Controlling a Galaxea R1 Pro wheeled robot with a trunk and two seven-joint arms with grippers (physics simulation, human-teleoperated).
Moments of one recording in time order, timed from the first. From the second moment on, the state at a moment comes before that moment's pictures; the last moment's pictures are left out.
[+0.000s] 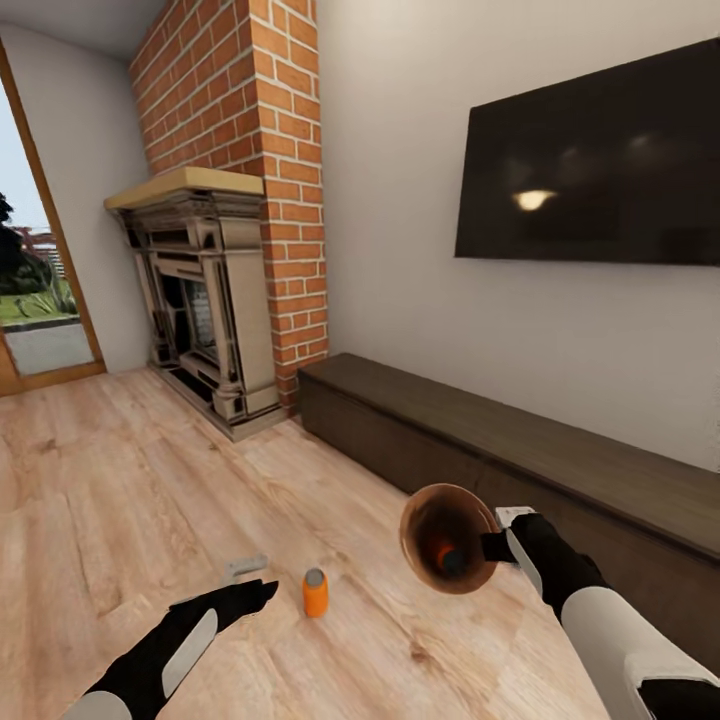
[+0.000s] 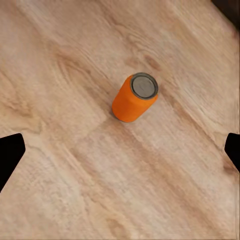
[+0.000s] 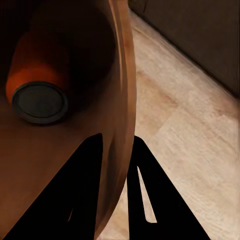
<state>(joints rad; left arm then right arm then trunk) -0.50 0.13 -0.32 -0.65 0.60 0.30 0.01 -0.75 -0.10 0.03 -0.53 0.00 0.66 0.00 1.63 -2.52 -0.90</state>
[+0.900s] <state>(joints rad) -0.49 0.11 -0.34 -0.65 0.59 0.30 0.02 -0.74 -0.10 -0.01 -0.53 0.01 0.66 0.00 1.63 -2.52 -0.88</state>
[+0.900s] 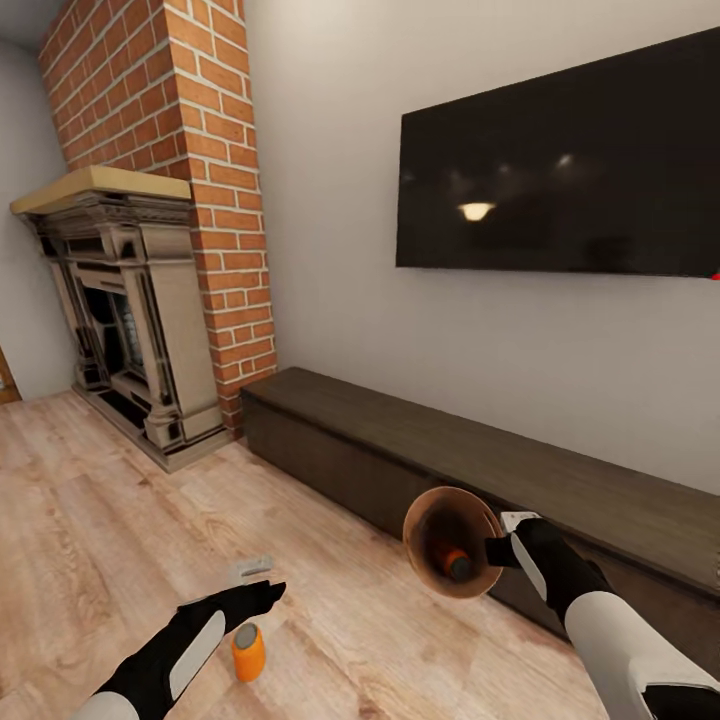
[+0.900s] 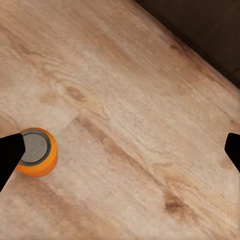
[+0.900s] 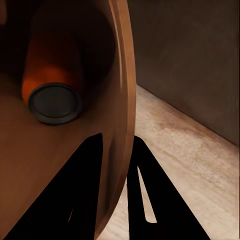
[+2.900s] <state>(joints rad) -0.48 0.12 -0.34 -0.63 0.60 0.29 0.01 -0.87 -0.01 -0.01 -0.47 -0.01 0.71 -0.01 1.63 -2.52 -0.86</state>
